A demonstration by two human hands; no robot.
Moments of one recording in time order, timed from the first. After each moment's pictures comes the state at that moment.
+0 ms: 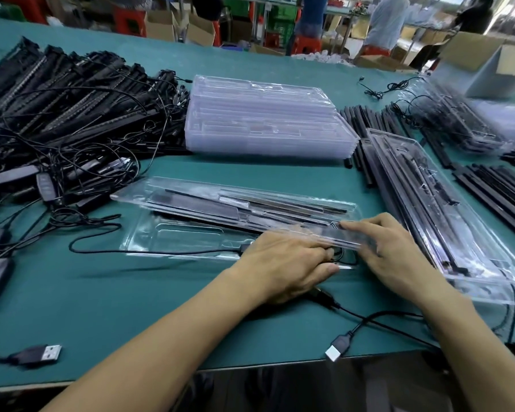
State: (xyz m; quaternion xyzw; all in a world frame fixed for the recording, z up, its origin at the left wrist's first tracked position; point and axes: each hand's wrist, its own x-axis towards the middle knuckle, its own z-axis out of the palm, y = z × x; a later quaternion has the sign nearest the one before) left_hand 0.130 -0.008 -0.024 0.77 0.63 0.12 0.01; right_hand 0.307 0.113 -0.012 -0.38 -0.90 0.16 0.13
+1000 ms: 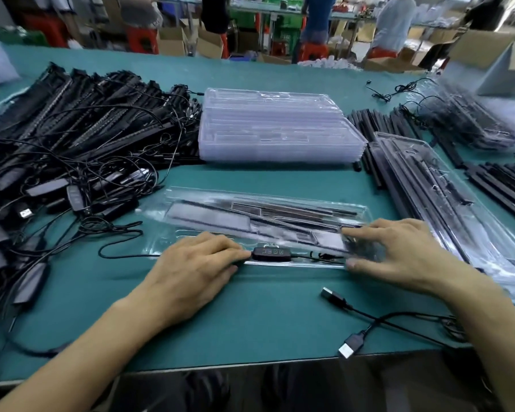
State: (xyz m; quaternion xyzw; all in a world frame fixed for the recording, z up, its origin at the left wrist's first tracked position) left_hand 0.047 -0.114 -0.028 0.71 0.68 0.17 -0.06; right_hand 0.305 0.105 0.019 -0.34 -0.94 0.04 -0.04
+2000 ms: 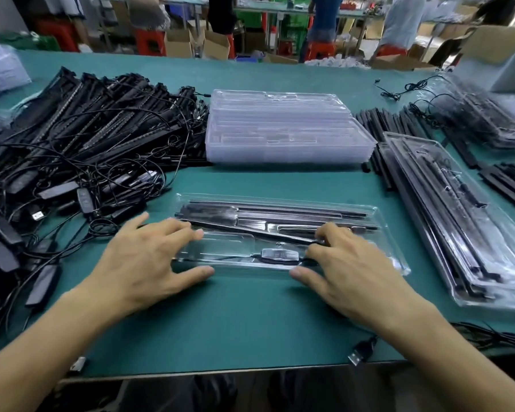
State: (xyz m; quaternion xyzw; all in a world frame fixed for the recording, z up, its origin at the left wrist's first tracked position) left_hand 0.004 -0.143 -0.010 0.58 0.81 0.08 -0.05; right_hand 0.248 0.031 0.014 -0.29 -0.96 -0.02 -0.03
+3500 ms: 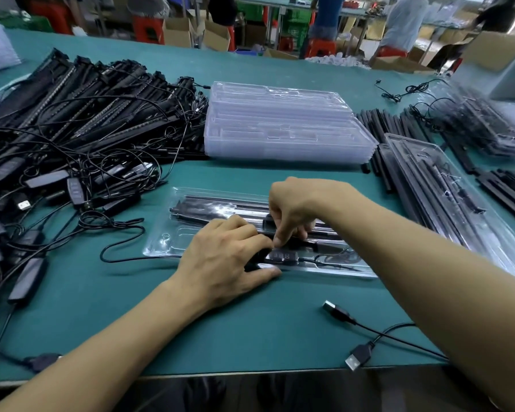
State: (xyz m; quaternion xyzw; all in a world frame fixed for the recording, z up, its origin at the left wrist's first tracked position) left_hand 0.058 -0.074 -0.039 0.67 0.69 0.21 -0.15; right_hand 0.127 0.095 0.046 -0.25 -0.93 0.11 -0.25
